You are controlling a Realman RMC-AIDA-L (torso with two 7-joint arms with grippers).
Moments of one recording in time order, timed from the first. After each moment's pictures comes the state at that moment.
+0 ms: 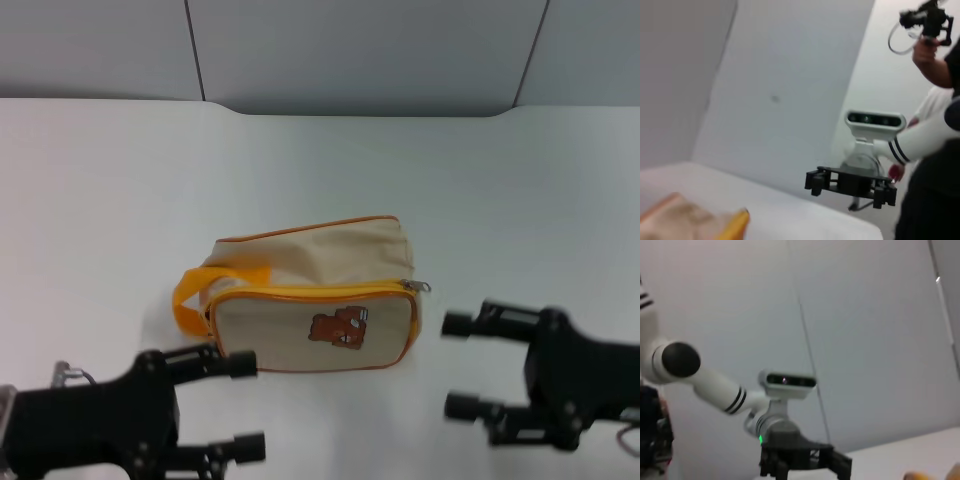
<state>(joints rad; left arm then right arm) -0.41 -2.01 0.70 0.37 1.97 1.92 -1.05 0.45 2.04 -0.68 -0.38 -1.93 -1.90 0.97</state>
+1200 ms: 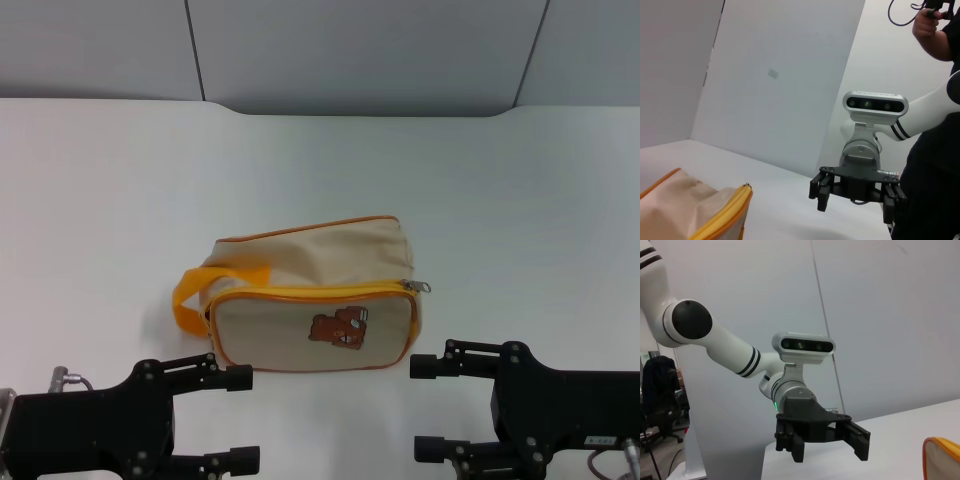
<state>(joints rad) -0.41 -2.00 0.71 0.39 2.00 1.90 -1.04 0.46 2.07 -0.69 -0.40 -2.01 -1.85 0.96</state>
